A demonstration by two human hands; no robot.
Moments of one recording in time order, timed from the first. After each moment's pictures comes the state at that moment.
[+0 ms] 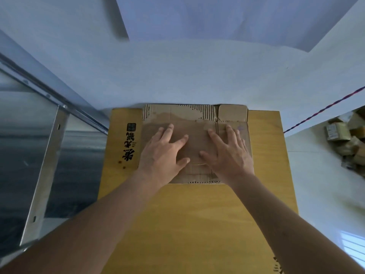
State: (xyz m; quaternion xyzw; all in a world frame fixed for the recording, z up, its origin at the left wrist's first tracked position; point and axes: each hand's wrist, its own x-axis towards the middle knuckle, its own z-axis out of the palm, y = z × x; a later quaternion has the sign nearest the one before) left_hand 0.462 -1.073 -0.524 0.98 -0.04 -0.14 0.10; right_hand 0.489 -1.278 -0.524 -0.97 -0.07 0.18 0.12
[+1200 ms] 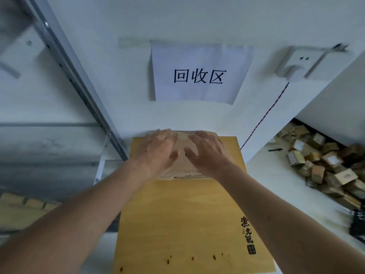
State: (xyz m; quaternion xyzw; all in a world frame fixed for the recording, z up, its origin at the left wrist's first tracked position) left_hand 0.384 -1.054 -0.297 0.99 -0.11 -0.06 0.09; right_hand 0.399 -1.242 -0.294 -0.97 -0.14 0.09 0.15
